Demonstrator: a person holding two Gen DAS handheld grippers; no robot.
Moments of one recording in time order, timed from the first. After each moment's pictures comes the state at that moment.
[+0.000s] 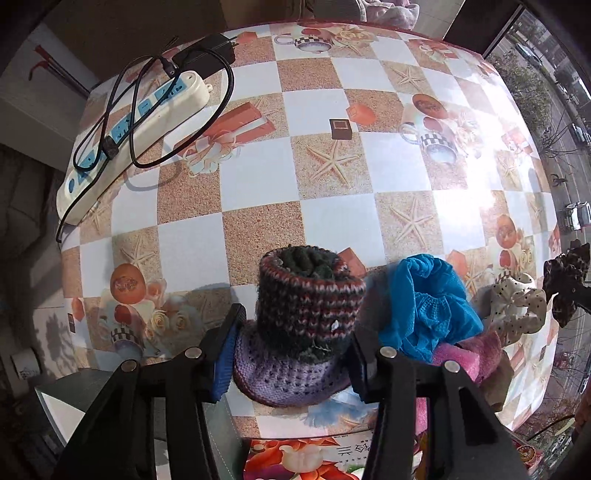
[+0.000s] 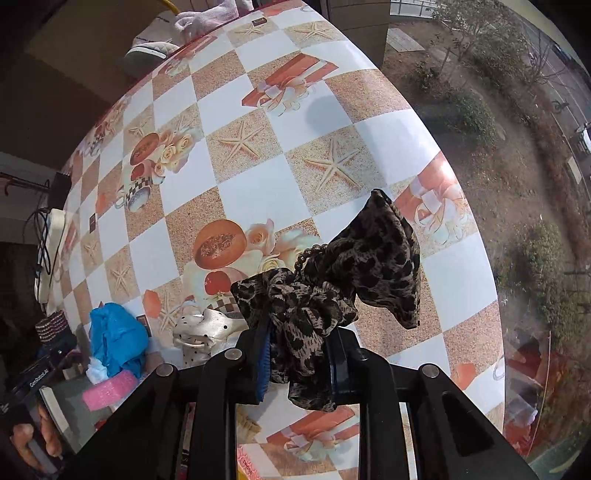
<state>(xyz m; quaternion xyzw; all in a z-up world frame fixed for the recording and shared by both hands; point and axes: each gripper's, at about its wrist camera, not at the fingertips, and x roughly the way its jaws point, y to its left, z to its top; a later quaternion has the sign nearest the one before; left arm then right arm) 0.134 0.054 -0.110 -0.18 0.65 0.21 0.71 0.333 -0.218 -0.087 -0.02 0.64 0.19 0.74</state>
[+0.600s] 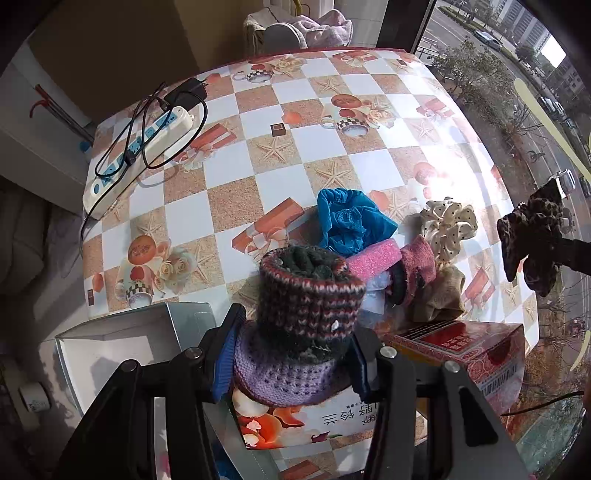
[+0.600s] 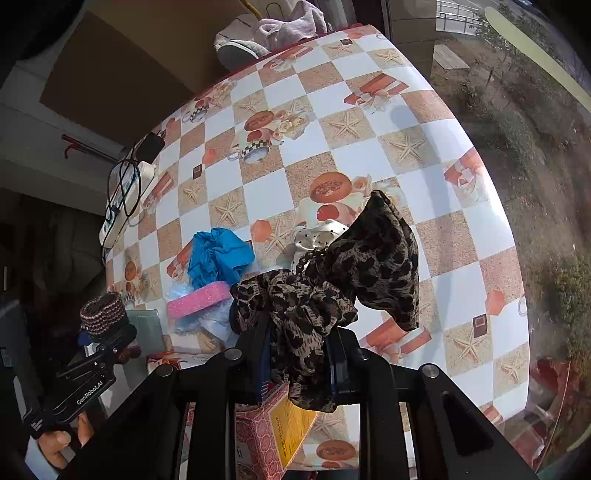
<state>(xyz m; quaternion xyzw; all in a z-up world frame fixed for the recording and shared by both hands) 0.089 -0.041 -0.007 -0.13 0.62 0.17 0.75 0.238 -0.209 -0.022 -0.01 0.62 0.29 0.73</state>
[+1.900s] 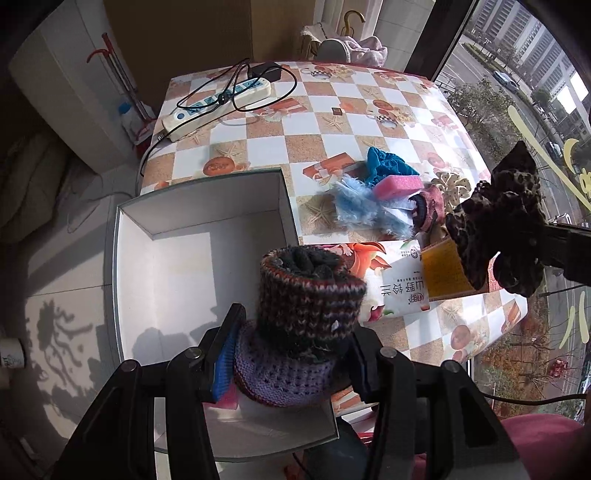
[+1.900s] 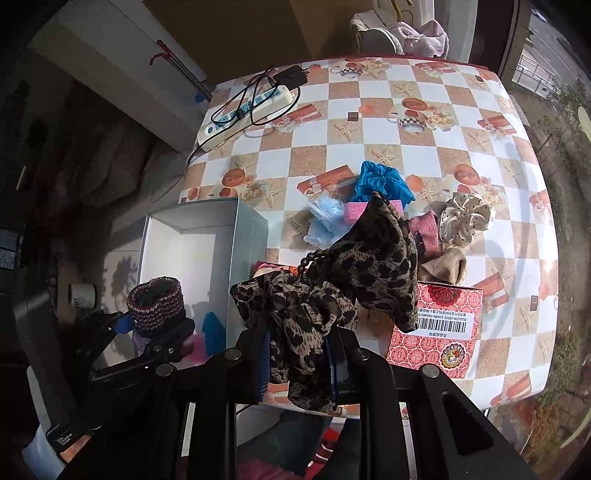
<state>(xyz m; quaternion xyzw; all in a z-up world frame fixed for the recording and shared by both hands) -0.084 -0.028 0.037 -0.19 0.58 0.21 0.77 0.055 -0.109 0.034 -0.13 0.58 0.39 0.70</state>
